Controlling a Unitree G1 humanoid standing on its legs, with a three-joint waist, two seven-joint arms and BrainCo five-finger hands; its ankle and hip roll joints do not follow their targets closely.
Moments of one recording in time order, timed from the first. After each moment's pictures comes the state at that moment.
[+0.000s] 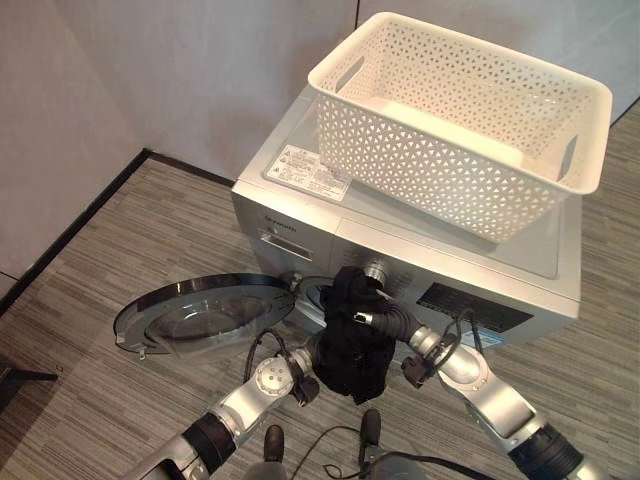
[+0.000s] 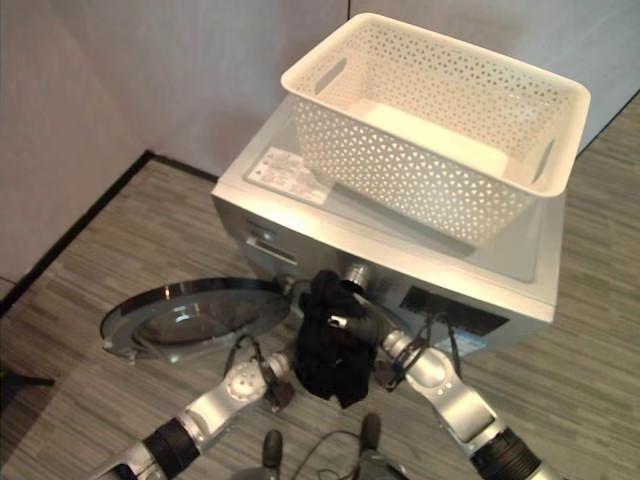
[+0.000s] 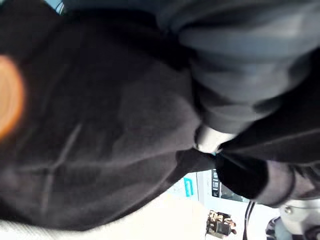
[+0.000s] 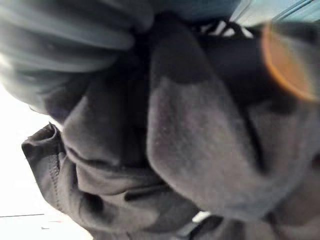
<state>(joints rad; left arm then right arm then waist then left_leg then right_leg) -0.26 0.34 -0.75 0.29 -0.25 -0.08 -0.09 -0.13 -0.57 0.49 -0.14 0.18 0.05 0.13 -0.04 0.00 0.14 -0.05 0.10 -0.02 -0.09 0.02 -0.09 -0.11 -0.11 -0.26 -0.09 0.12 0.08</state>
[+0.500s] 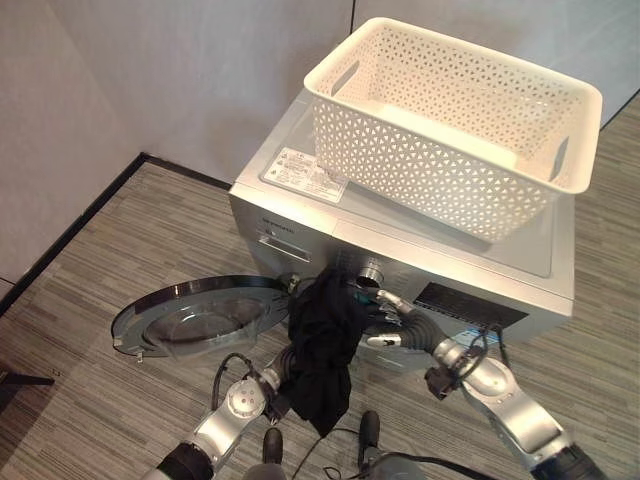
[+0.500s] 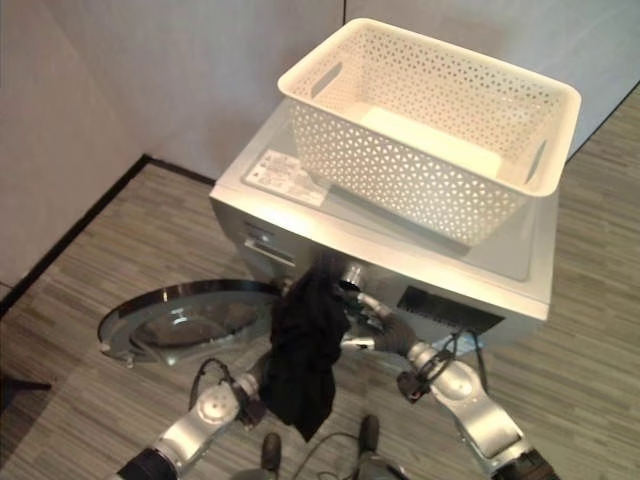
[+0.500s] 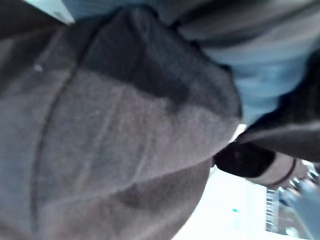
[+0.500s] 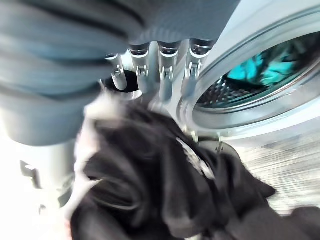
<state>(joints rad) -0.04 0.38 -0.55 0.40 -0.15 -0.09 -0.08 0.07 -0.61 0.30 -0.13 0.30 0.02 0.18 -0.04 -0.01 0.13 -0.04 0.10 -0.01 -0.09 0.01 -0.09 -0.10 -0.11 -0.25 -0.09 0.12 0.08</state>
